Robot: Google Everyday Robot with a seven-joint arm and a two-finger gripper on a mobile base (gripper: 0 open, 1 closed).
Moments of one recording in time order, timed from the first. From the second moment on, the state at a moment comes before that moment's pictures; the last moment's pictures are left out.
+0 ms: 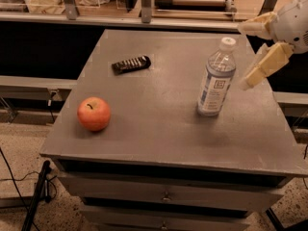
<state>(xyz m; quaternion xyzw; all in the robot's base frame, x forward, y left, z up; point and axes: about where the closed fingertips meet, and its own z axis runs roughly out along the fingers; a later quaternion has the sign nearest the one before) 0.527 -0.196 0.976 -0.59 0.70 0.18 0.36</state>
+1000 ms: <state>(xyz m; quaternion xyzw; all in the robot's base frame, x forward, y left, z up) 0.520 -0.160 0.977 -0.62 0.59 0.28 0.43</state>
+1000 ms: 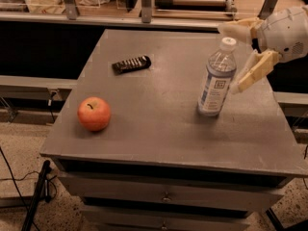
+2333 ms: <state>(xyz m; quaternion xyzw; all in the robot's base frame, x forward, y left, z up) 0.525 -0.156 0.961 -0.60 0.62 0.29 0.41</state>
